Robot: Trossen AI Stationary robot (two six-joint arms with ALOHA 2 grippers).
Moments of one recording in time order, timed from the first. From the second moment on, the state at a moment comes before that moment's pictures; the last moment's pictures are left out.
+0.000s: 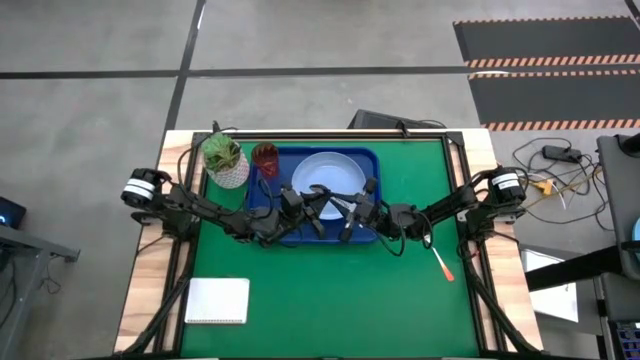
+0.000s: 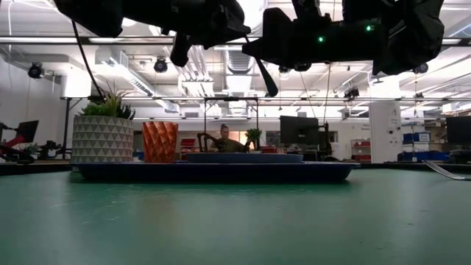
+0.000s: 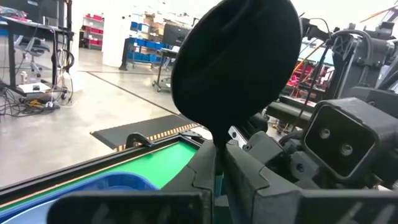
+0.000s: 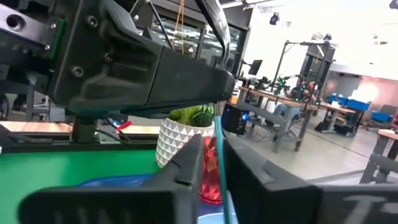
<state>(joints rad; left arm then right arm) -0.20 1.63 0.83 0.96 -0.82 -0.18 0.14 1.76 0.66 1.30 0.57 -0.32</state>
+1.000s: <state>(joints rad) -0.09 1.25 0.97 -0.63 -0.71 -1.12 0.14 1.13 0.66 0.21 0.67 -0.06</state>
